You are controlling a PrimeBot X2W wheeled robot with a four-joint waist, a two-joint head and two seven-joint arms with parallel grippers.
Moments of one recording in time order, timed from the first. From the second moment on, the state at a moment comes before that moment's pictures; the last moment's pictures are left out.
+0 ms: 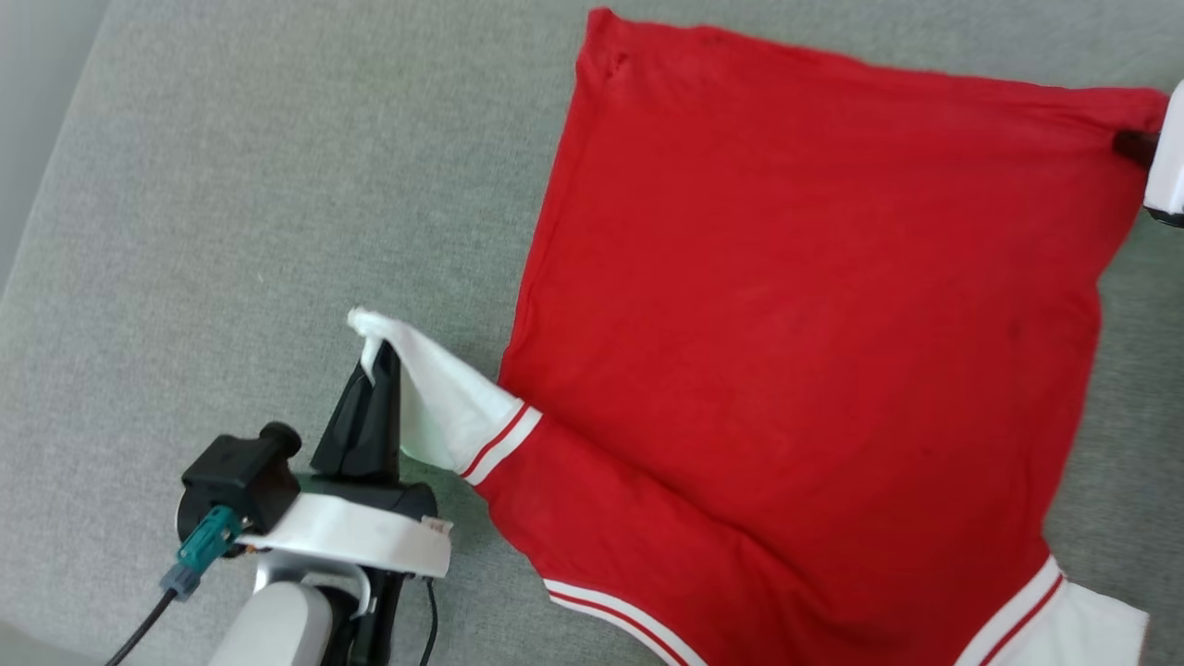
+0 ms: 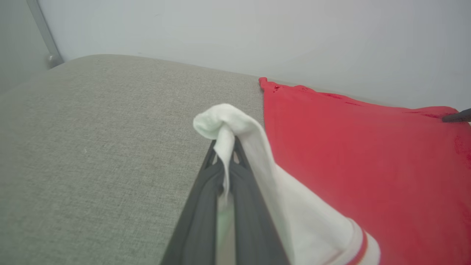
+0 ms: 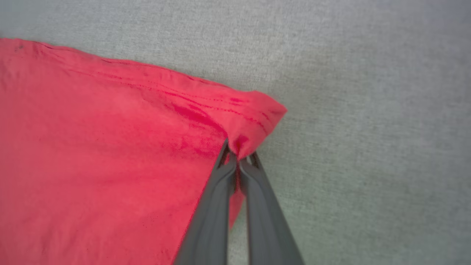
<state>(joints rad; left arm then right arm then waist) -0.18 0.25 -0.29 -0.02 -0.50 0.08 -0.25 -0.95 -0.29 -0.15 0.54 0.26 0.13 1.00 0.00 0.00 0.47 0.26</state>
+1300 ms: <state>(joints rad) 0.04 0.32 -0.20 0.14 -0.59 0.13 -0.22 0.20 -0.13 -0.33 0.07 0.39 0.13 0.77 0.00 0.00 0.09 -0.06</state>
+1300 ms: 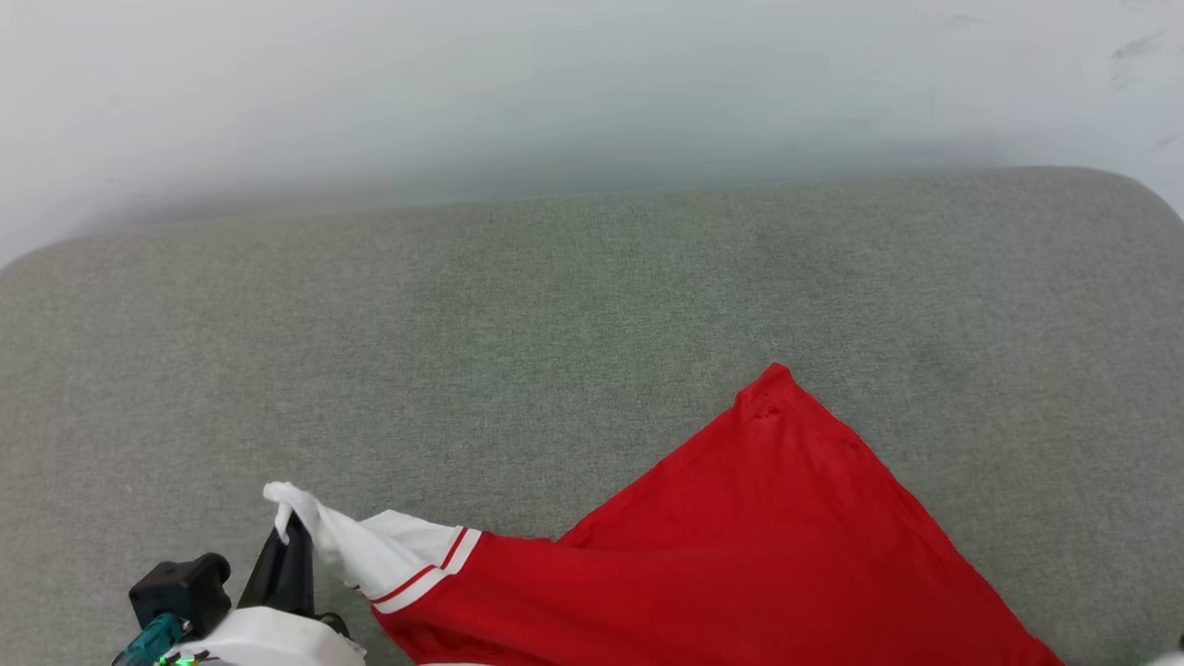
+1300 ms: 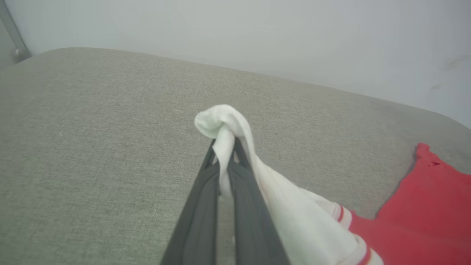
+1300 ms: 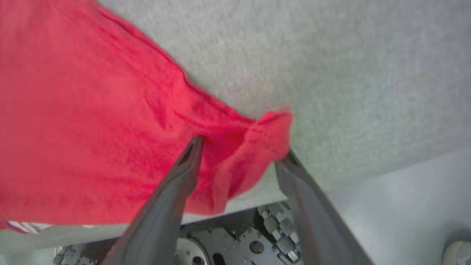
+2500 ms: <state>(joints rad) -0.22 0.24 -0.32 0.02 -0.51 0.09 -0.24 -0.54 -0.31 0.04 0.13 0.47 0.13 1.13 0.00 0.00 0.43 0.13</state>
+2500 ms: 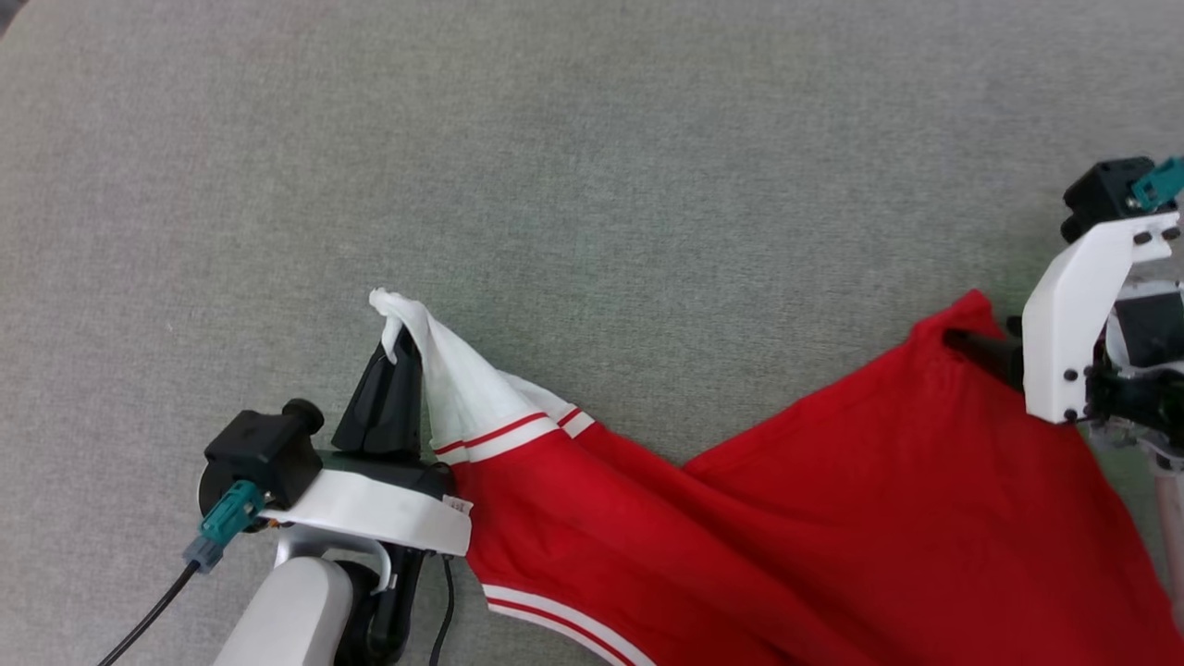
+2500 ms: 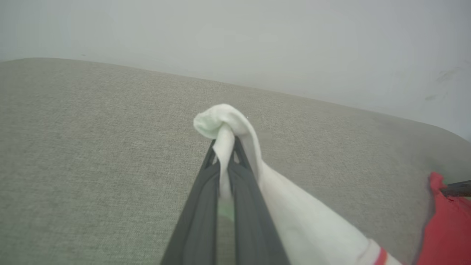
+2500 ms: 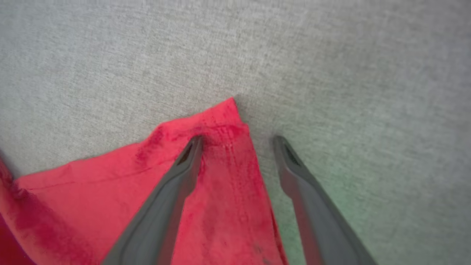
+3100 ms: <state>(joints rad) -0.26 0.23 -0.30 0.09 -0.50 0.07 -0.25 -0.56 -0.36 0.14 0.20 0.51 0.13 1.08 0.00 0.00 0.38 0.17</state>
